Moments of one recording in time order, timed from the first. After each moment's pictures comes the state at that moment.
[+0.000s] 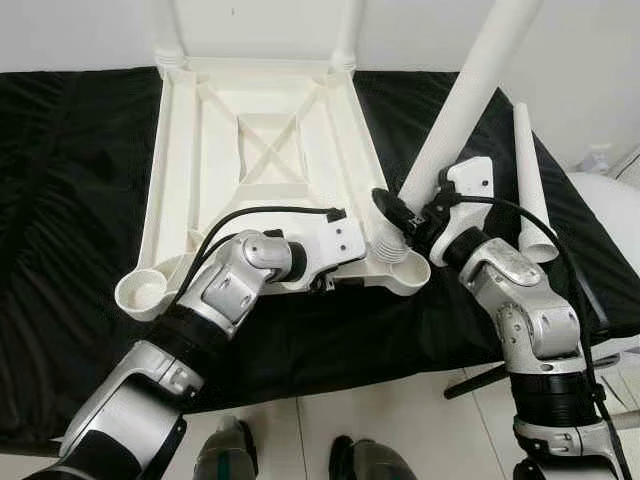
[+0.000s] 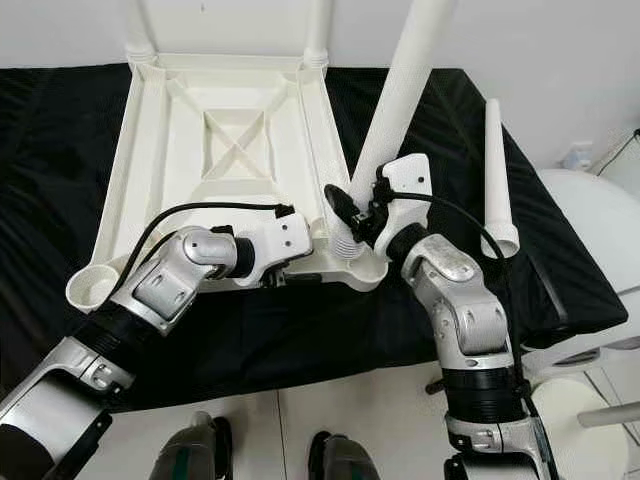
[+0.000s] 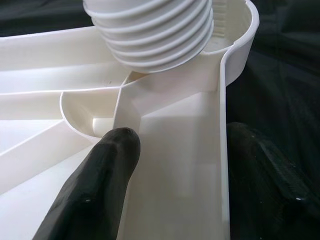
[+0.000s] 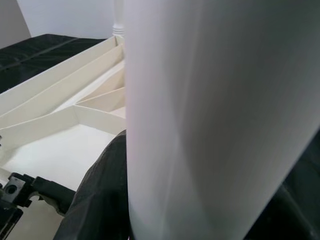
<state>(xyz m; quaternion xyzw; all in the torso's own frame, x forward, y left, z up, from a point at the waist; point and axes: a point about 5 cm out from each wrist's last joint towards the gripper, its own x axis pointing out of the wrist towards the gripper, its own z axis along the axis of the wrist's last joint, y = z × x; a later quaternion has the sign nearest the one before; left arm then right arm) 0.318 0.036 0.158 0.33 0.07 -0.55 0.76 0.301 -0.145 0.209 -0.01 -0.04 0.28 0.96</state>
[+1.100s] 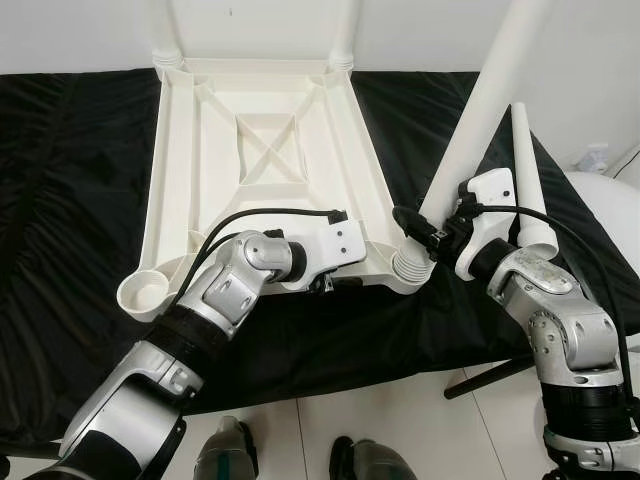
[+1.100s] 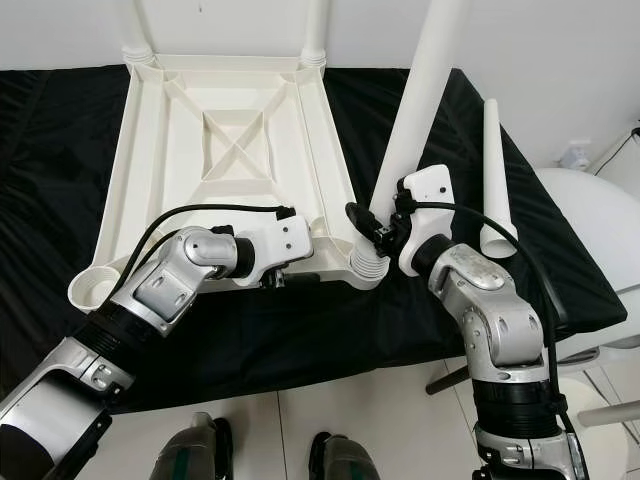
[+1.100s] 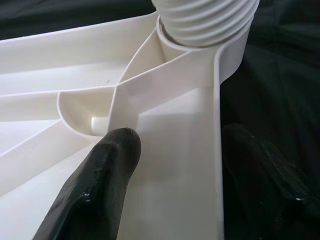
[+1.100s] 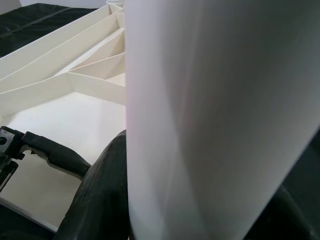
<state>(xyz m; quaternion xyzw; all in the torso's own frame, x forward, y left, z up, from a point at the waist) 0.315 0.031 0.155 0.33 0.06 -0.56 0.76 0.290 -0.164 0.202 -0.02 0.01 0.28 0.96</state>
